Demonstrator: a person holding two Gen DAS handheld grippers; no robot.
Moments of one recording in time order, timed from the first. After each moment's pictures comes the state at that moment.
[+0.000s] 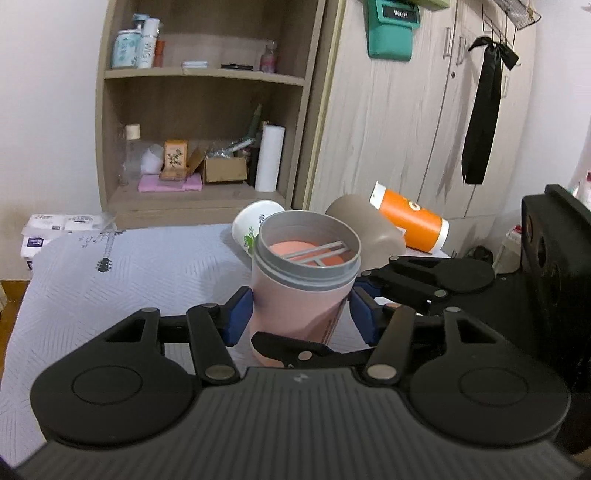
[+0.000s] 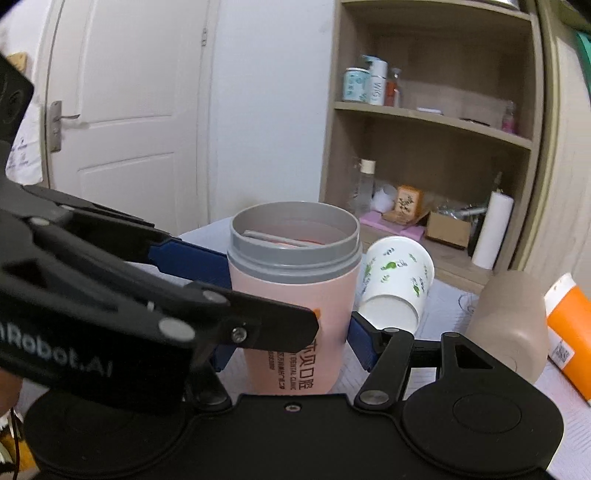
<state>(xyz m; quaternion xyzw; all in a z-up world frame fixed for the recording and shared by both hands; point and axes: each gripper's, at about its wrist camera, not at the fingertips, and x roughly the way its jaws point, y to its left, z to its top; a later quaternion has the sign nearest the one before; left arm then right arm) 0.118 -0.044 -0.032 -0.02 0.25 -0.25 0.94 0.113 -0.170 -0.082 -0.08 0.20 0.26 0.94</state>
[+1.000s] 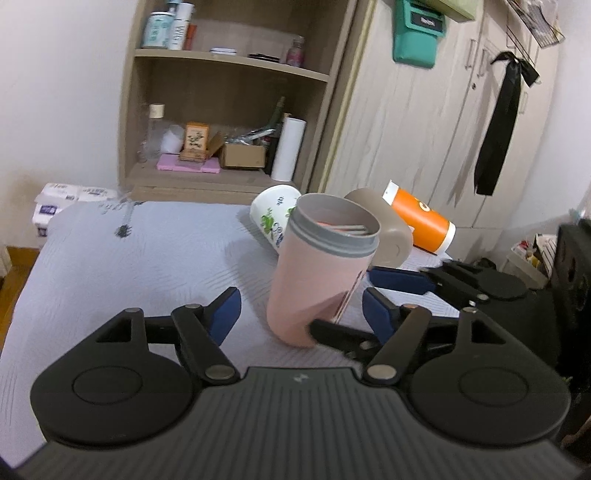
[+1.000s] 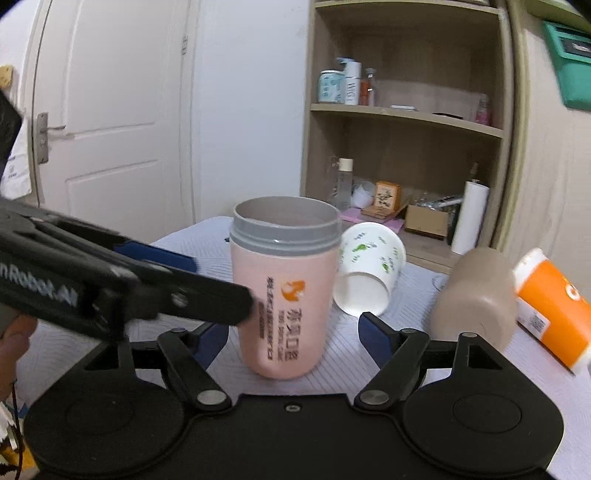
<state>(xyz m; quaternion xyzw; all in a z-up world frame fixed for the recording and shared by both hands) 0.096 -0.025 -0.035 -0.06 0.26 -0.22 0.94 0.081 -0.192 -0.084 -0.06 0.19 0.22 0.95</state>
